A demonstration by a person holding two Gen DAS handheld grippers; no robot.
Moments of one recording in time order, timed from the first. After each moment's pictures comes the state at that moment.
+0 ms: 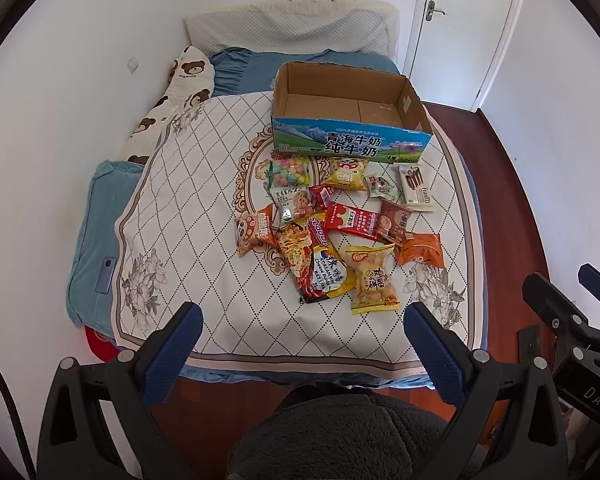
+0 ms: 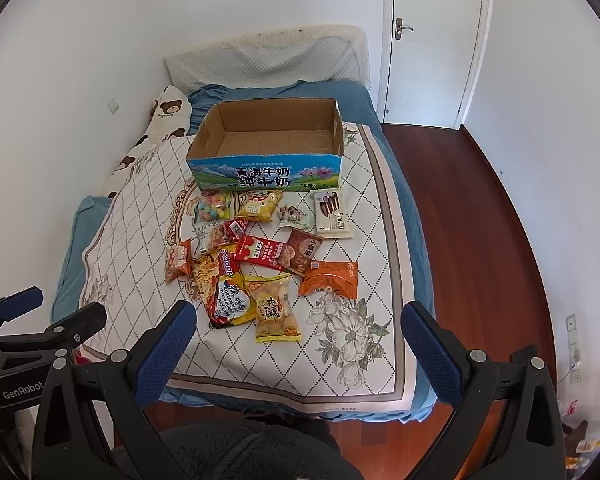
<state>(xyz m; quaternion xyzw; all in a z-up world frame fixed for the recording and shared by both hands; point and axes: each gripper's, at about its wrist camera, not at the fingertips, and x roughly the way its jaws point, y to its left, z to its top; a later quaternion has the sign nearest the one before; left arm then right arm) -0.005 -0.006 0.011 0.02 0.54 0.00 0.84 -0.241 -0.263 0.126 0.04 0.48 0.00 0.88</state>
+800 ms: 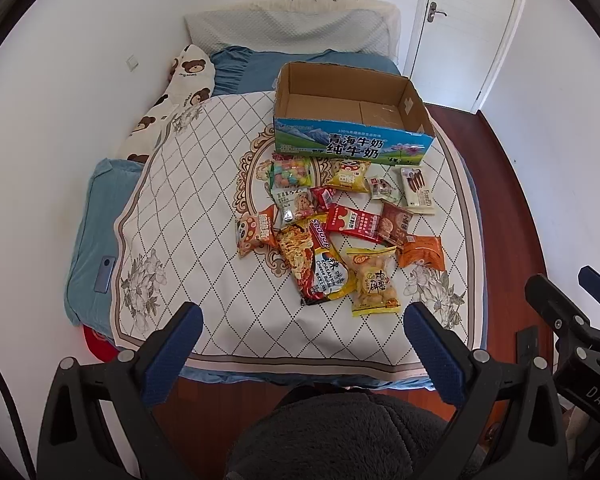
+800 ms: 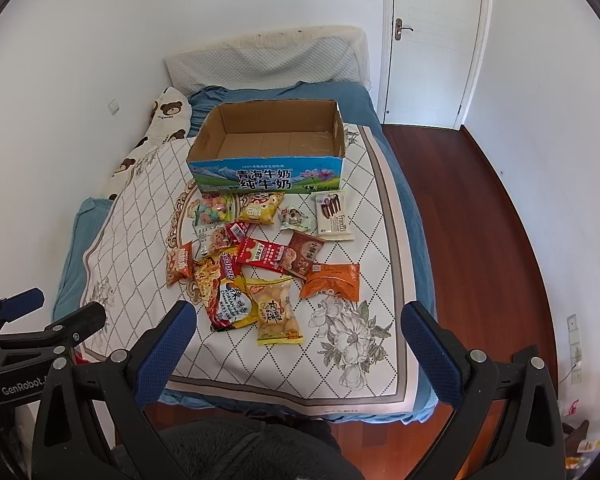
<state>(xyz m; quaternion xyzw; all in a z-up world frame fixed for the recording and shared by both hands) -0.006 0.000 0.006 0.02 0.54 0.00 0.84 -0.239 -0.260 0.125 0.04 0.48 0.00 0.88</state>
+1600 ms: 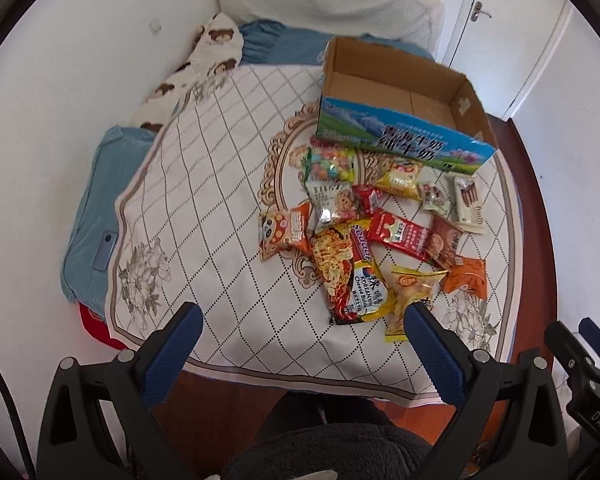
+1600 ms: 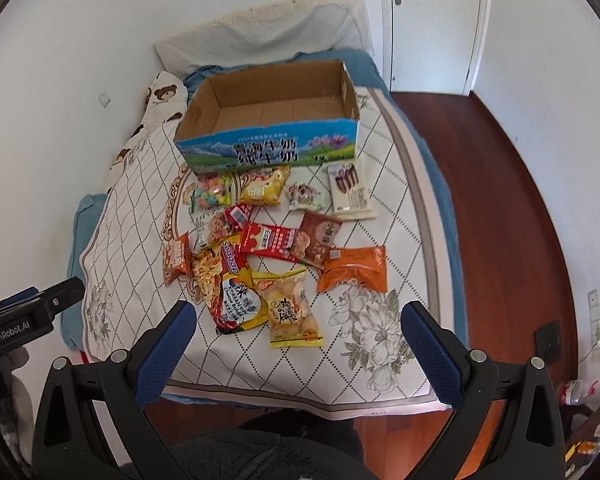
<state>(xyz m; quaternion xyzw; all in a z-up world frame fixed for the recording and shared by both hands) 0.064 0.053 -0.064 -0.03 0.58 0.04 0.81 -0.178 -0.257 0.045 0.09 0.53 0.01 0.84</state>
